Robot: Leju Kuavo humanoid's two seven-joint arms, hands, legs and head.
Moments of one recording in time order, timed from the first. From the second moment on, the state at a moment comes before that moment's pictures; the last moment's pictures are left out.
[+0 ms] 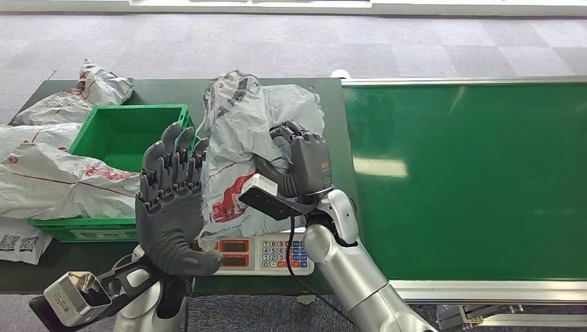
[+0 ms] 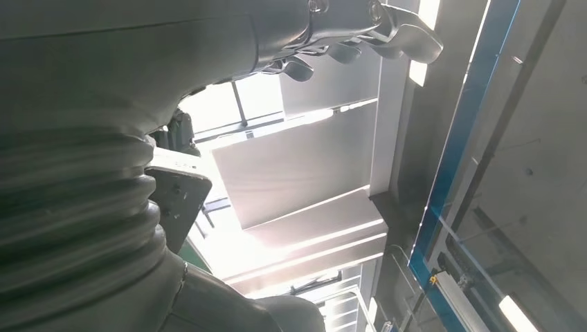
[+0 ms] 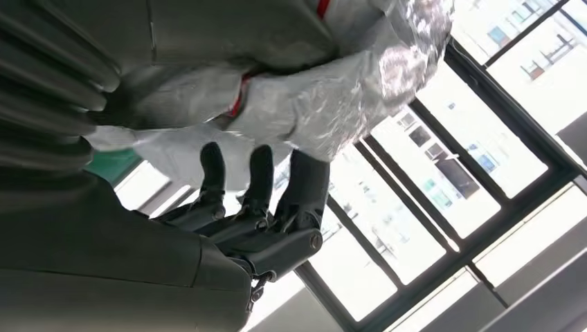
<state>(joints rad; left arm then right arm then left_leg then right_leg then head) -0.12 -0.26 -0.27 -1.72 0.00 -0.37 -0.70 -0.51 0.35 0.37 -0.96 0.80 -0.48 -0.41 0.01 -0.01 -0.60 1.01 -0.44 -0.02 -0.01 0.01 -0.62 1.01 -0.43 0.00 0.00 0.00</state>
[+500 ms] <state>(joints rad) -0.12 -0.26 -0.27 -1.72 -0.02 -0.38 -0.70 -0.54 0.32 0.35 -0.90 0.73 -0.31 -0.34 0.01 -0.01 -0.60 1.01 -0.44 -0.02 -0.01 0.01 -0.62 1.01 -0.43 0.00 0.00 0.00</state>
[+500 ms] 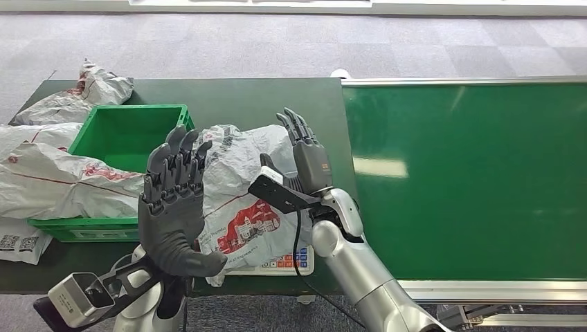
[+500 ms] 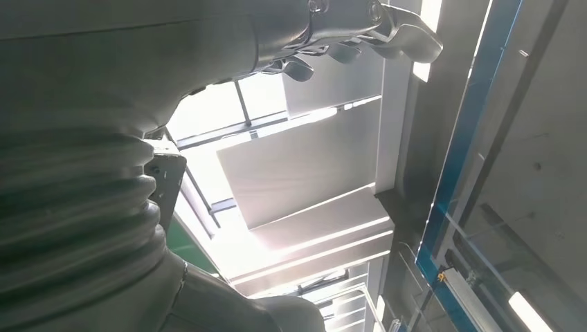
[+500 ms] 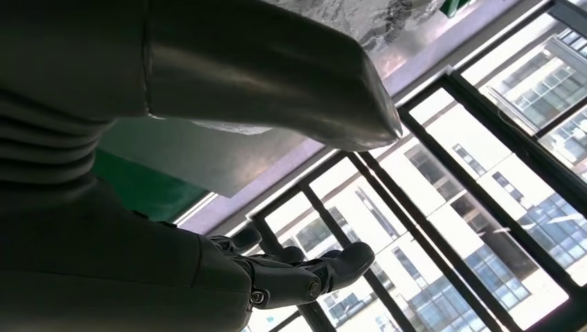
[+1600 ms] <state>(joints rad) -0.27 -0.24 -0.27 -1.32 -0.77 0.11 -0.44 -0.21 0.33 0.20 -2.00 0.62 -0.70 -0.70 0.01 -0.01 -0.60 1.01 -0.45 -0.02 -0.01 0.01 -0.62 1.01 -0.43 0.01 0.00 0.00</state>
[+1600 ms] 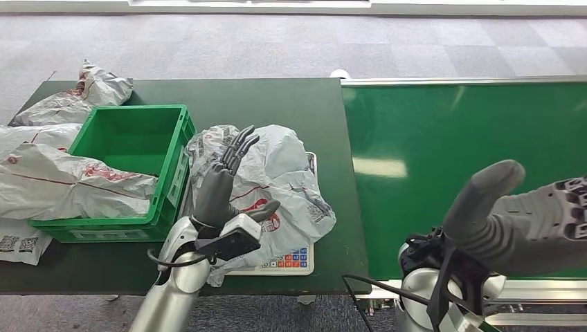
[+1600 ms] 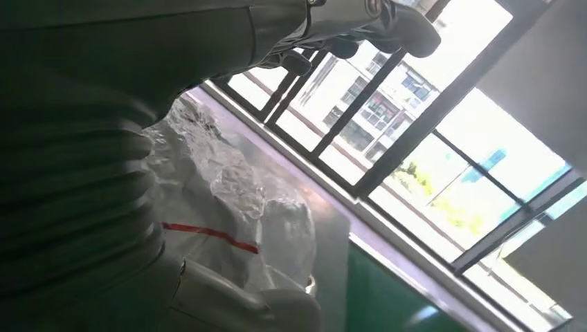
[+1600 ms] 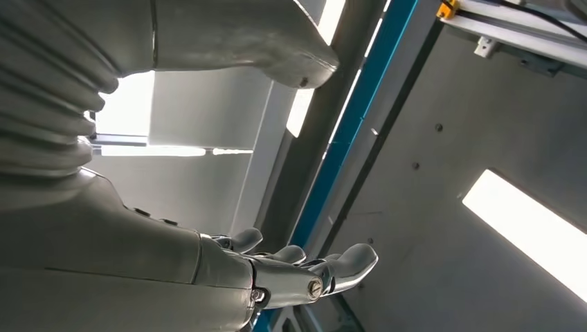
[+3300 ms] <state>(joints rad) -0.64 -0.16 -0.36 -0.72 -1.32 0.51 0.03 -0.22 0.33 0.24 -1.92 0.60 -0.70 -0.70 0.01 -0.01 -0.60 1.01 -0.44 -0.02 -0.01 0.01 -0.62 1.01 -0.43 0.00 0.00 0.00</state>
